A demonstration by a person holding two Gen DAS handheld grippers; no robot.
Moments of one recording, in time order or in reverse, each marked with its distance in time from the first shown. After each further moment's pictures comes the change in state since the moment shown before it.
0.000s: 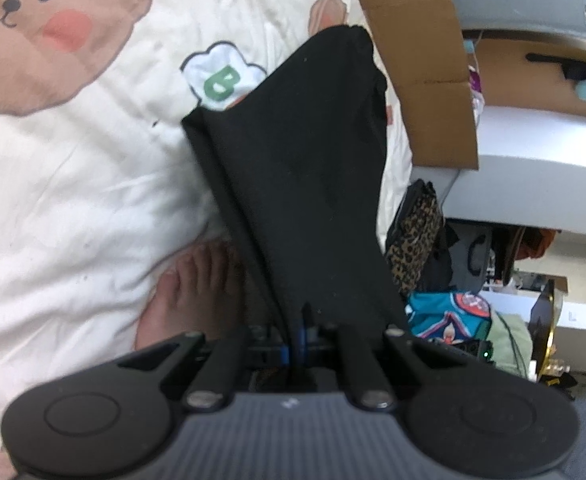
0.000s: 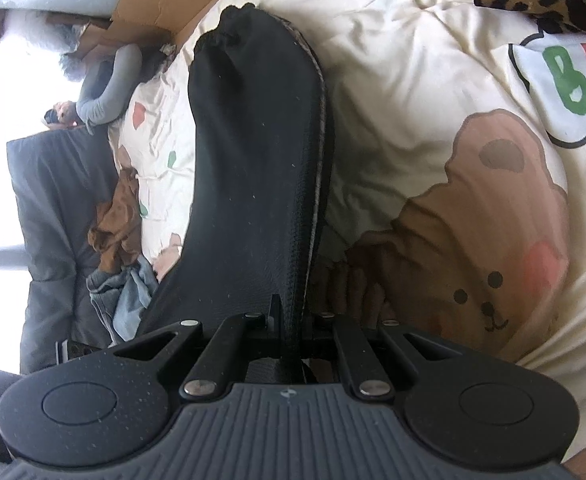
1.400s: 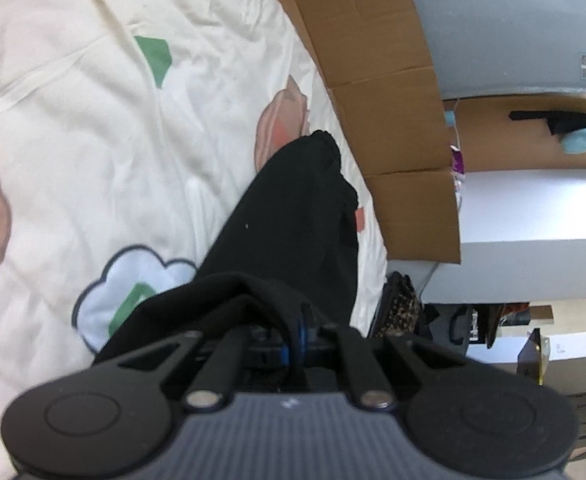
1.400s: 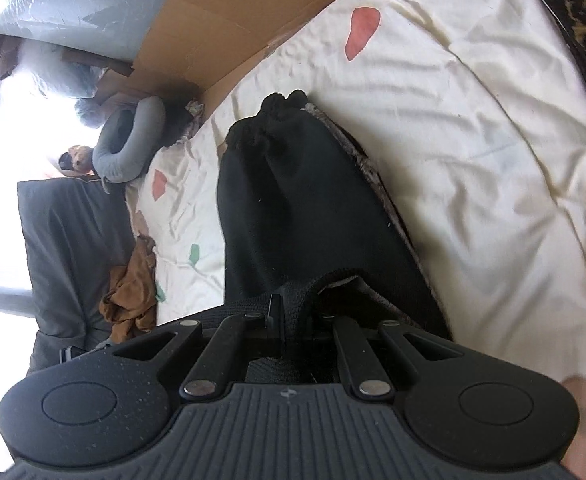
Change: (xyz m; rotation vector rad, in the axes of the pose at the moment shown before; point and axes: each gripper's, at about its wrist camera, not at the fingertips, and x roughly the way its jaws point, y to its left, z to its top) left arm 0.046 -0.040 0.160 0.072 -0.142 -0.068; right arm 0.056 0.044 0.138 -0.097 -0.122 0.035
